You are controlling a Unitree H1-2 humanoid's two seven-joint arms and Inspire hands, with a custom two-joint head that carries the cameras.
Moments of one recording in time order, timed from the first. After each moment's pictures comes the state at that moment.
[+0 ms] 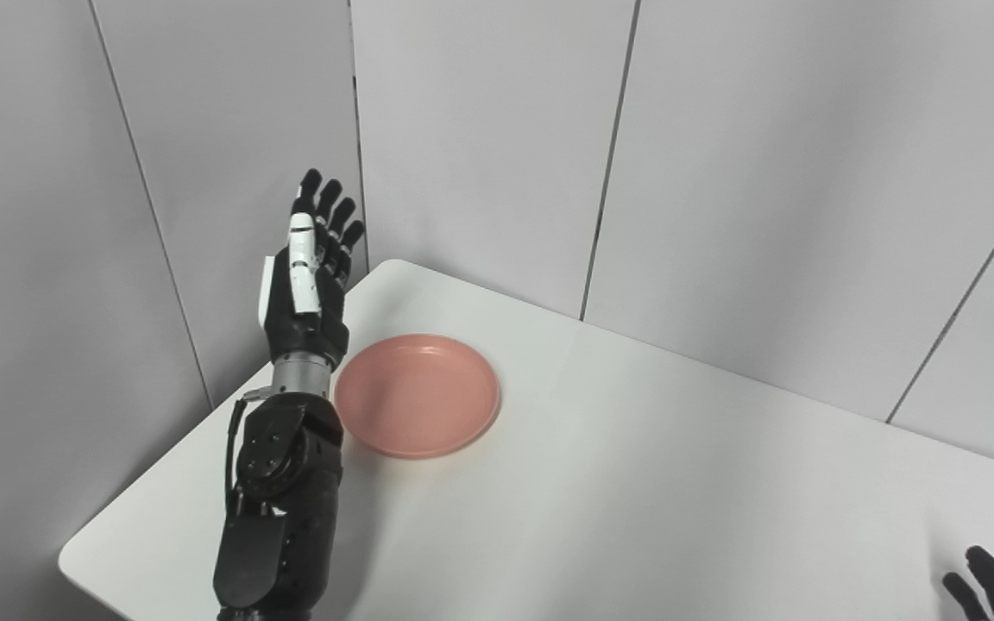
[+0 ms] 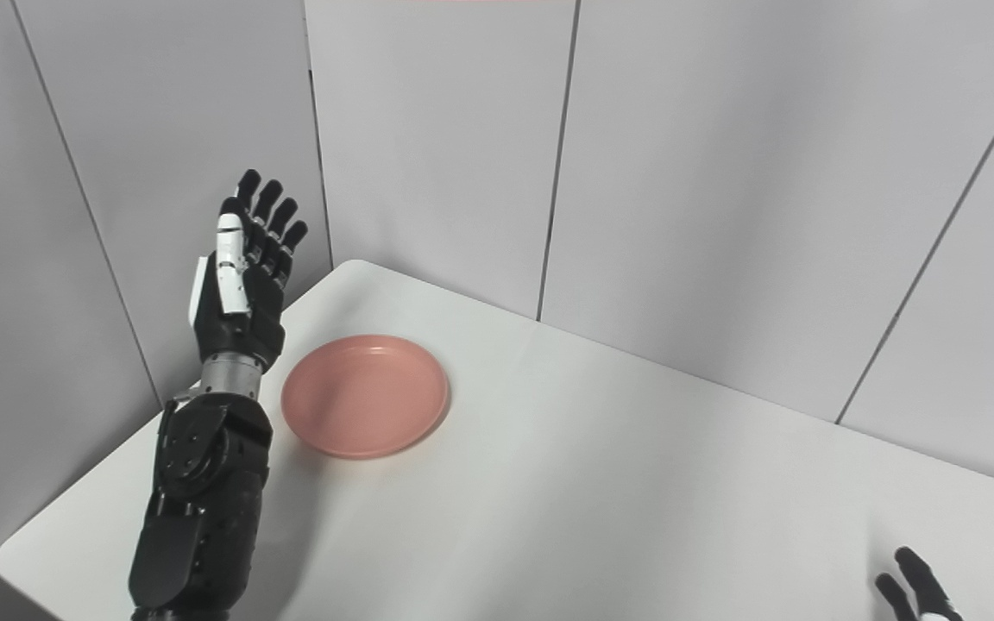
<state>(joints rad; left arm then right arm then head) -0.34 0.16 0.50 -0.15 -0.37 0.06 0.14 -0.13 -0.05 -0.10 -0.06 0.20 0.15 0.03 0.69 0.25</state>
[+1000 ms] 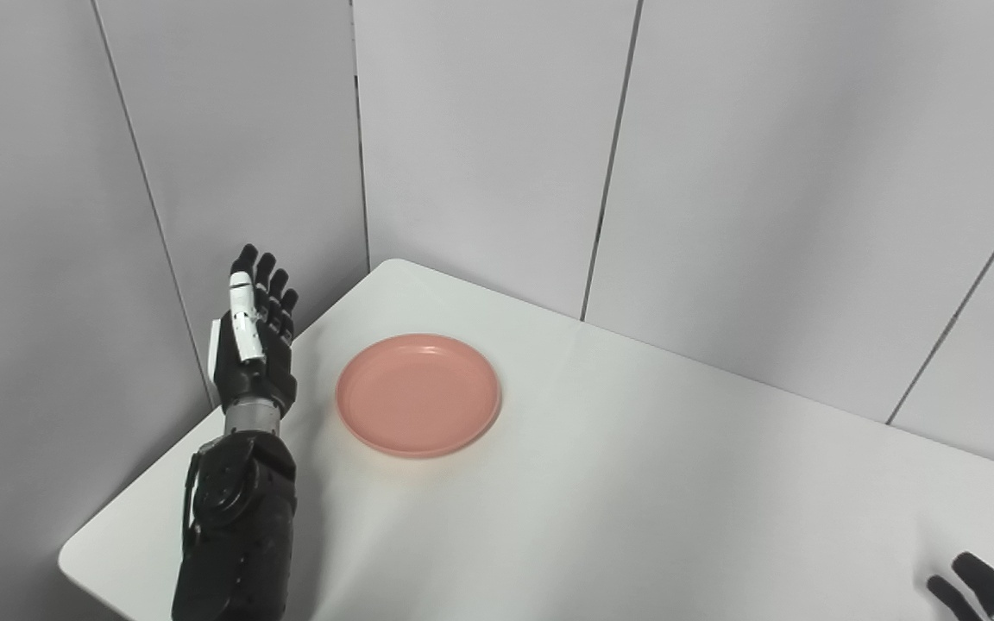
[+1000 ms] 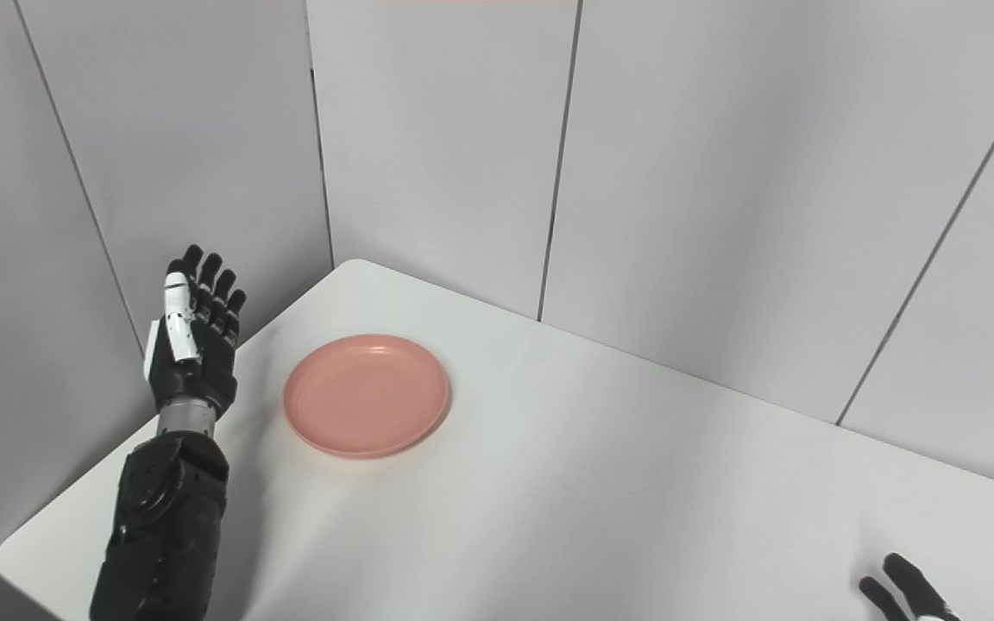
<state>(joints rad) -0.28 0.19 0.58 0.03 -0.49 0.02 0.15 -0.13 -0.06 -0.10 -0.06 0.21 0.16 0.03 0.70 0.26</state>
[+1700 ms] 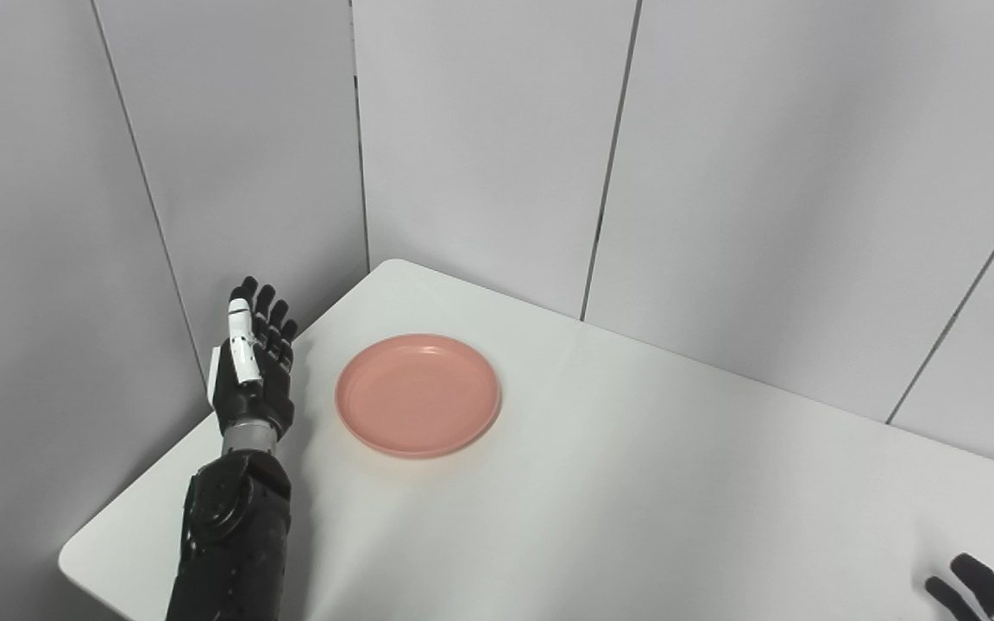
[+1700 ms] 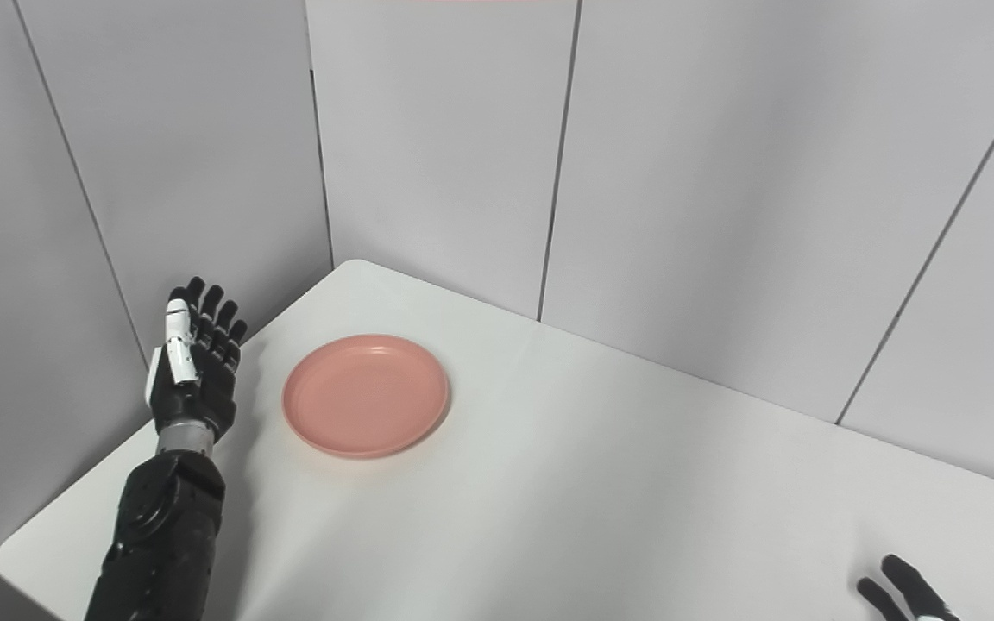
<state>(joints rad) -0.26 0.20 0.57 0.09 -0.52 0.02 0.15 -0.13 -0.06 -0.10 -0.07 0.20 0.16 0.03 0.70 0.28</state>
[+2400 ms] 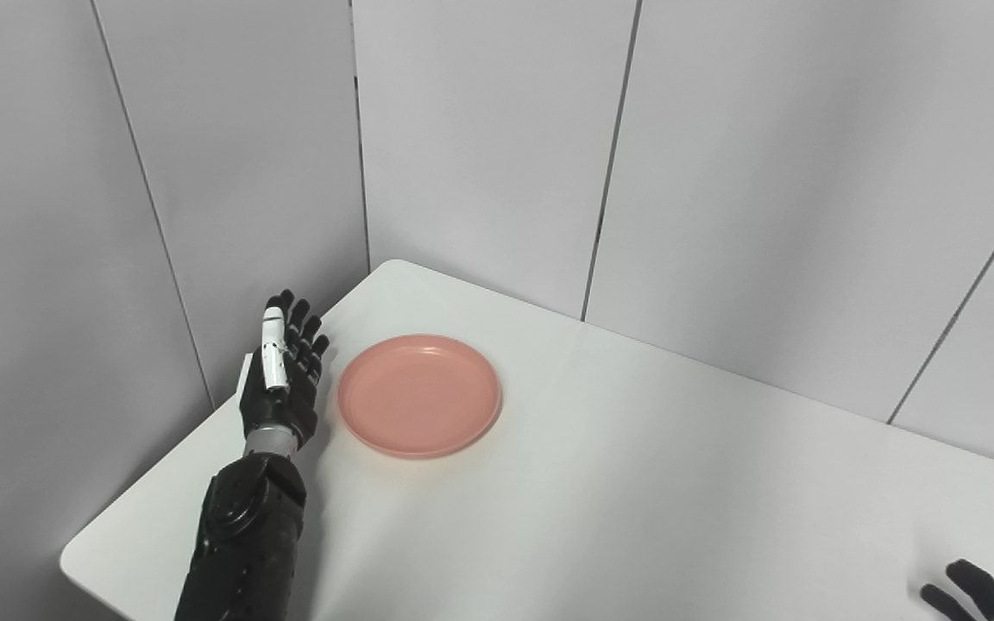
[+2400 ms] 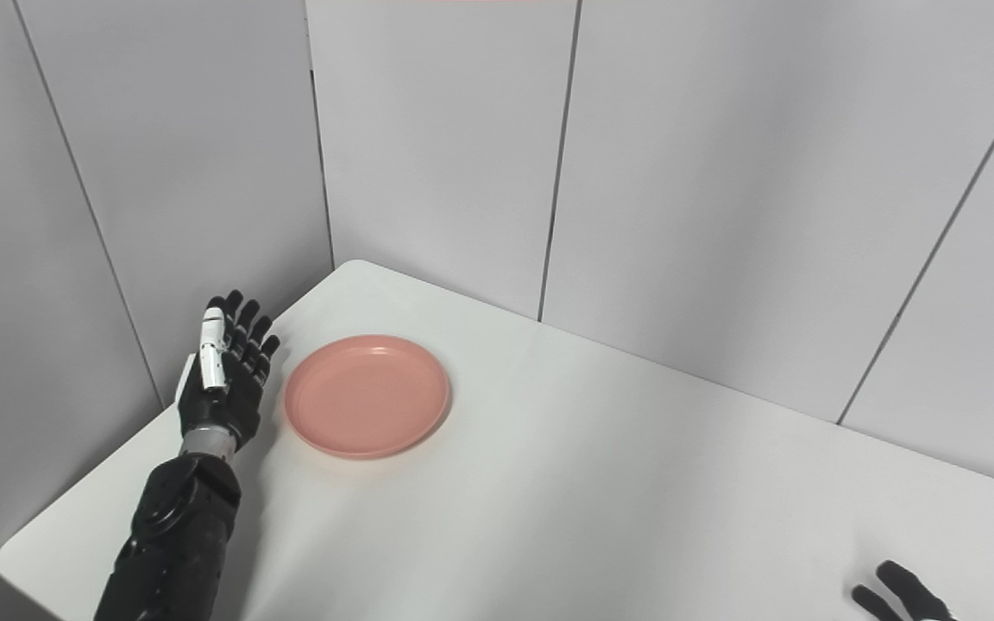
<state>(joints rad) -0.26 0.23 0.52 0.14 -0.54 0.08 0.12 -0.12 -0.07 -0.10 -0.08 0.19 0.18 0.03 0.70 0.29</state>
